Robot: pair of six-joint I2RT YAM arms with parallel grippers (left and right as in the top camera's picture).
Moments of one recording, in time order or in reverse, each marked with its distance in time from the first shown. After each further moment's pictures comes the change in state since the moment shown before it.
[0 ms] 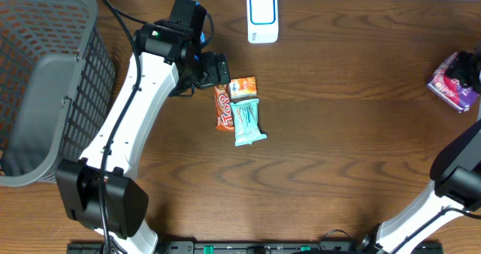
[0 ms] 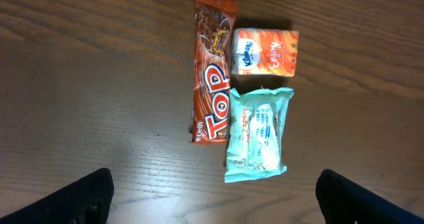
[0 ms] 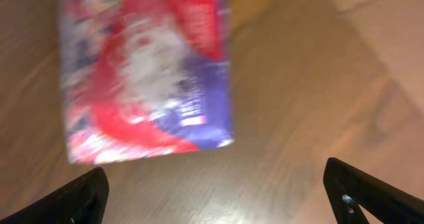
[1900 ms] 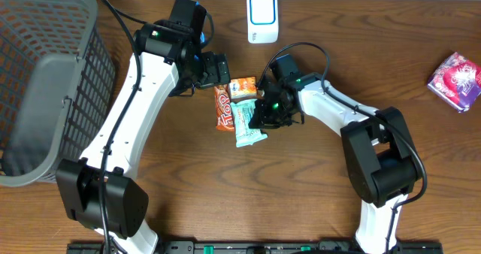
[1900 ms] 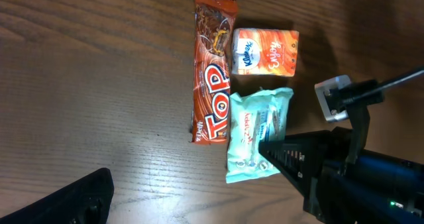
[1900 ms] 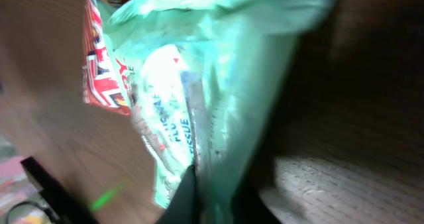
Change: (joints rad) left arm 0.000 0.000 0.000 0.000 0.000 0.000; right arm 0.939 -0.005 -0.475 0.234 -0.882 0.176
